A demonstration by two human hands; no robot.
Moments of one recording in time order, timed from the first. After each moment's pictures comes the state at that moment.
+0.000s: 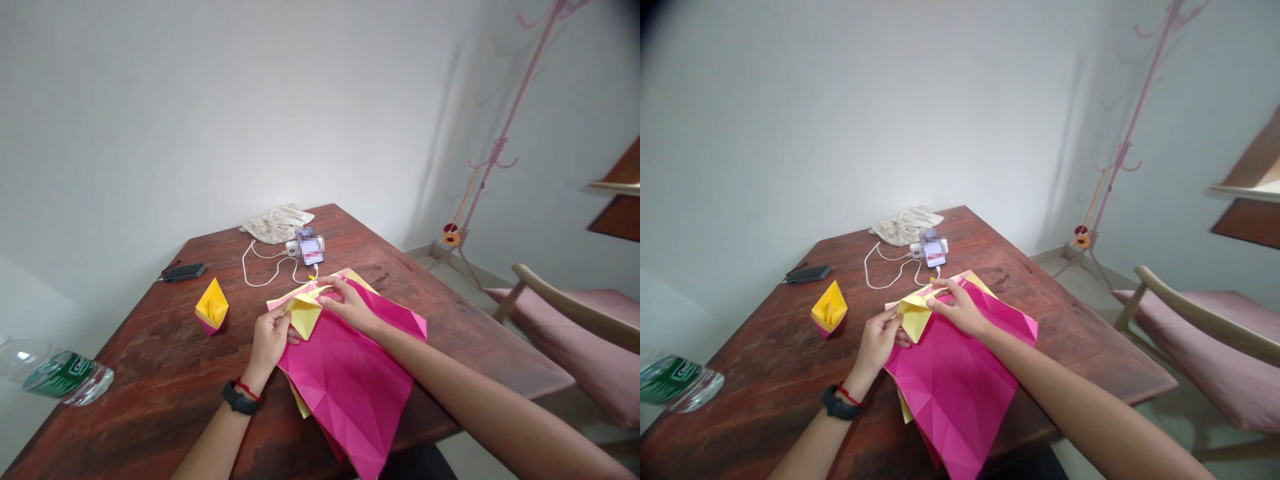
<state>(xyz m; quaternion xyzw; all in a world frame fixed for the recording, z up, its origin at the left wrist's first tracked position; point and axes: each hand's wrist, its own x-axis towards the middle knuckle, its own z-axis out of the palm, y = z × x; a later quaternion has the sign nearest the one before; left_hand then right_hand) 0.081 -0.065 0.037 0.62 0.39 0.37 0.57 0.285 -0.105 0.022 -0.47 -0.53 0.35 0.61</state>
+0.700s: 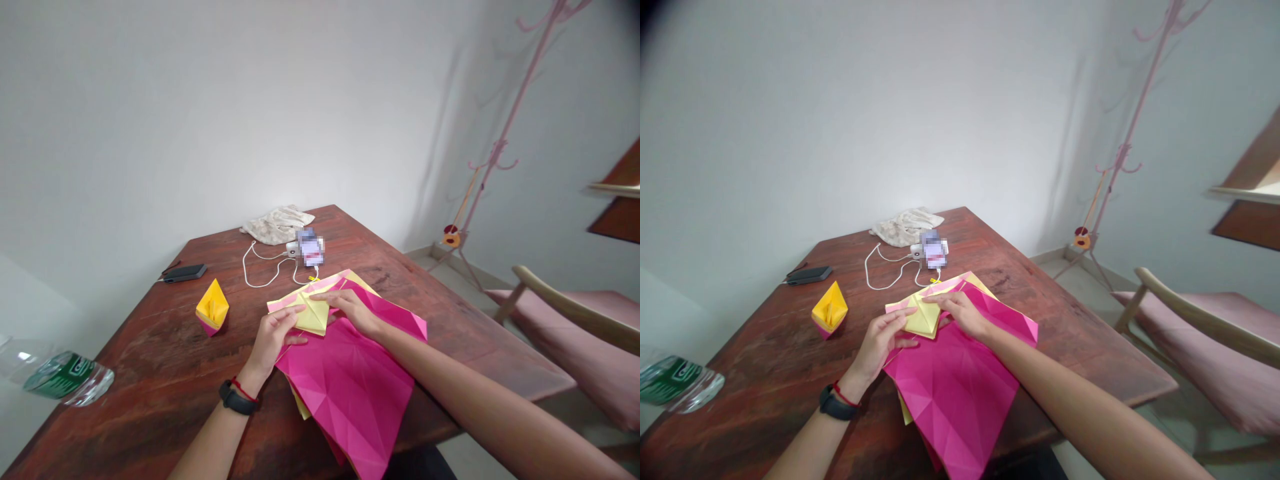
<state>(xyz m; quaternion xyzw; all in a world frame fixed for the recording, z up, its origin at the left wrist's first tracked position) 0.077 -0.068 0.044 0.55 0.32 0.35 0.69 0.285 -0.112 0.029 -0.43 -0.51 0.48 0.57</state>
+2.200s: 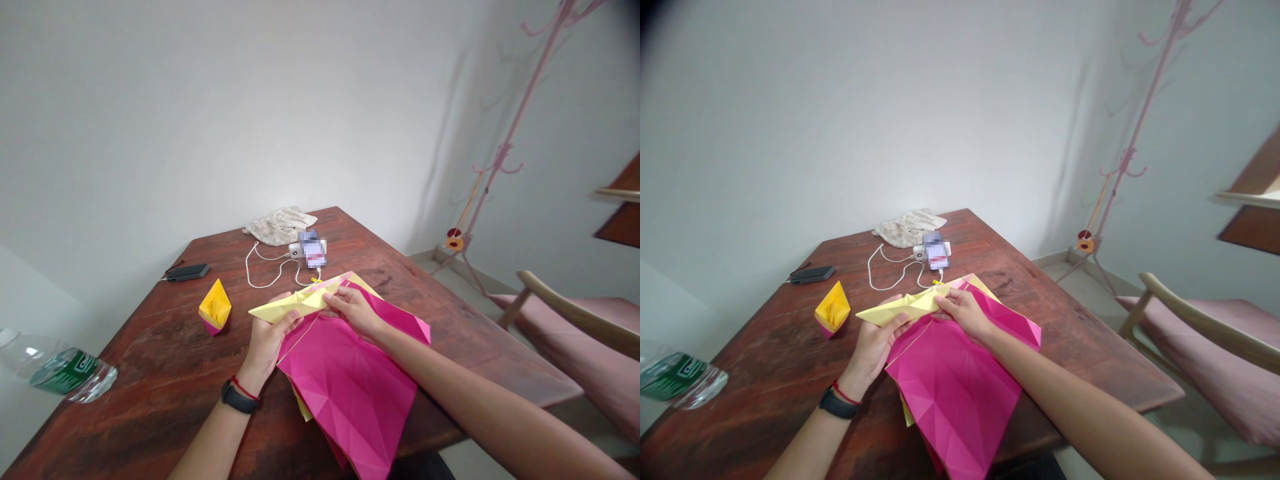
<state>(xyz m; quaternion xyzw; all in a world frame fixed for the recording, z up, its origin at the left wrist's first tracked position) 0.081 -0.067 0.047 0.44 0.29 0.47 0.70 0.275 -0.107 0.027 -0.38 -0.37 0.55 0.65</state>
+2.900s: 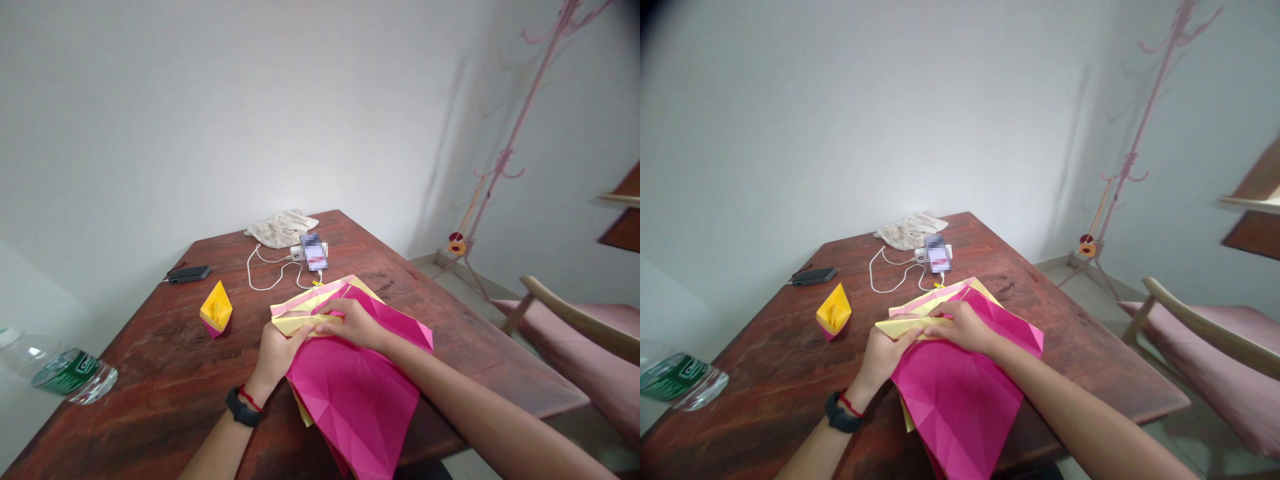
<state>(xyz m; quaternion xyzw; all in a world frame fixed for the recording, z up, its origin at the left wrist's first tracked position) 0.080 -0.074 0.047 0.70 0.34 0.41 0.47 0.283 -0.116 0.032 -0.50 -0.67 0.23 0.49</state>
